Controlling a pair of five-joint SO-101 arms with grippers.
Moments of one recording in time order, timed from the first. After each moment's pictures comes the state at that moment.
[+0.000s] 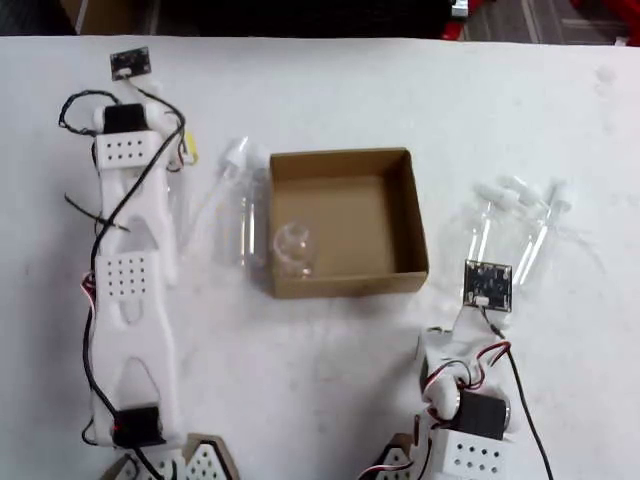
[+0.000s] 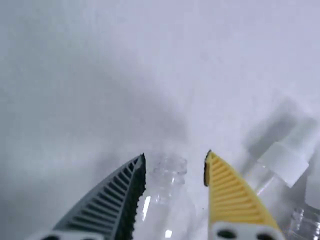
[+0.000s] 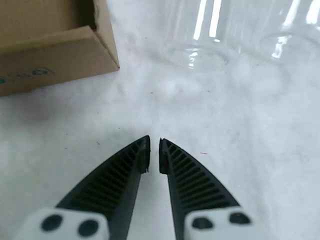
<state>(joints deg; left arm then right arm) -13.8 74.3 -86.6 92.9 13.6 8.3 -103.1 96.4 72.6 4.1</state>
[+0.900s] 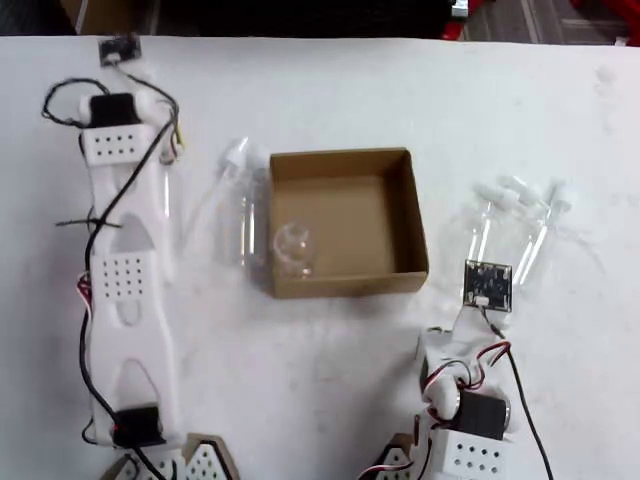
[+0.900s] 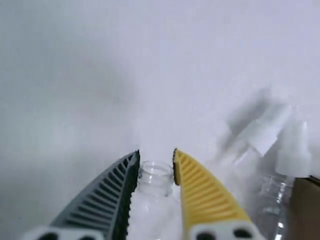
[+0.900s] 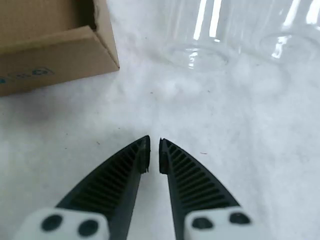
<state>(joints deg) -13.8 69.6 -92.7 101.8 13.7 8.3 -103.1 96.4 72.6 4.1</state>
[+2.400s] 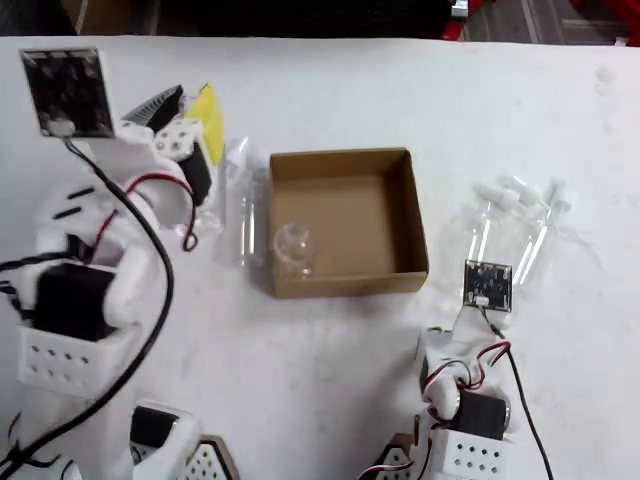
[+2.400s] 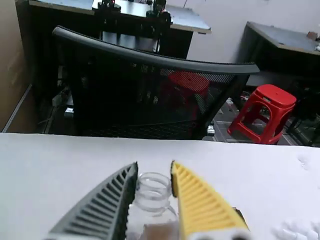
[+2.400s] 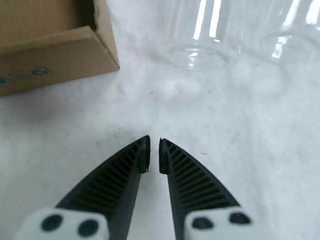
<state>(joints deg) 5.7 -44.0 15.7 52.4 13.7 8.3 -103.1 96.4 72.6 4.1</state>
